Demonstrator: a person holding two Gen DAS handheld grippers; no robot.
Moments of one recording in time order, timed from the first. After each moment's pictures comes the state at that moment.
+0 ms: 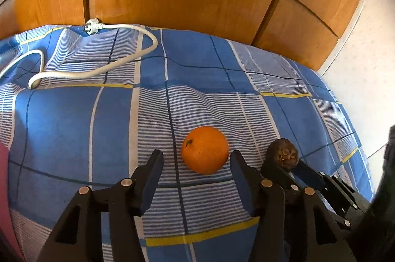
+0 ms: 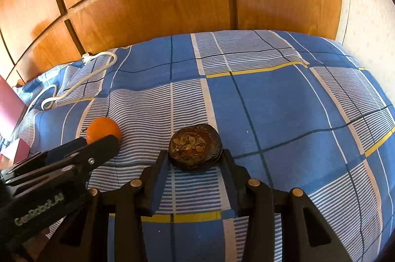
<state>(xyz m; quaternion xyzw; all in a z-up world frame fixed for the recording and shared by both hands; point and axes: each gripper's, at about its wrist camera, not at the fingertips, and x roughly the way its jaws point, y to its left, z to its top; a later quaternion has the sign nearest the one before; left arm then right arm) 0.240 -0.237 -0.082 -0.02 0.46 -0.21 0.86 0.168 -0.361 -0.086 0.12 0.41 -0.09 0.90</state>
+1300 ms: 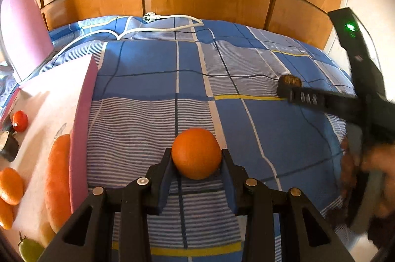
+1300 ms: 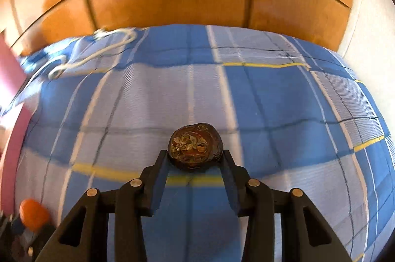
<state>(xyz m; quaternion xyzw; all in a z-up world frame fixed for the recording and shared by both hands) 0.092 -0.146 -0.086 0.03 0.42 -0.16 0.89 0.141 -0.323 -0.082 0.05 0.44 -0.07 0.89</state>
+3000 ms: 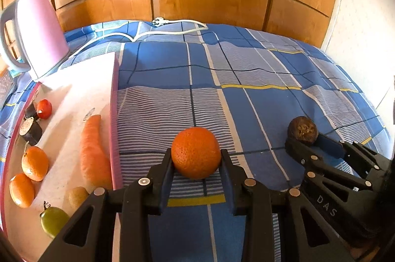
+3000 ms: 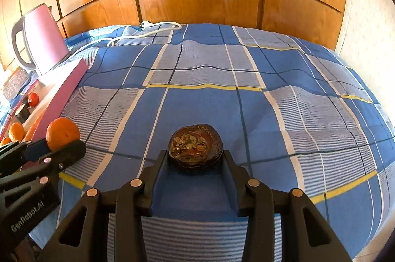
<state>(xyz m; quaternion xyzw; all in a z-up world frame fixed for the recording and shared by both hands) 0.053 -0.117 -0.069 0.04 0.41 -0.15 0.90 0.028 -0.256 -0.083 0.05 0.40 -0.05 0.91</state>
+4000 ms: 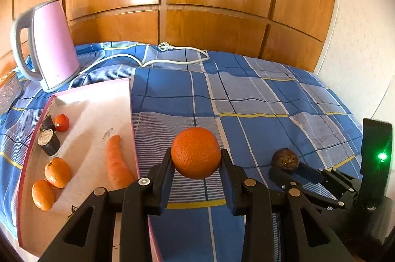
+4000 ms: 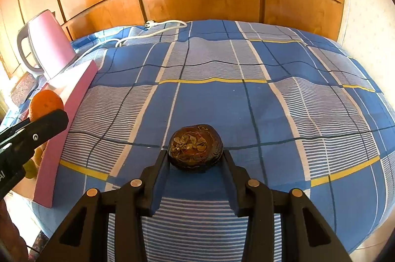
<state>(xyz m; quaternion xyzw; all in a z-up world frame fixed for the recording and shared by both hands) 0.038 -0.094 -0.025 0.01 0.37 -0.16 0.92 0.016 -0.250 -0.075 0.08 0.41 -0.03 0.91</state>
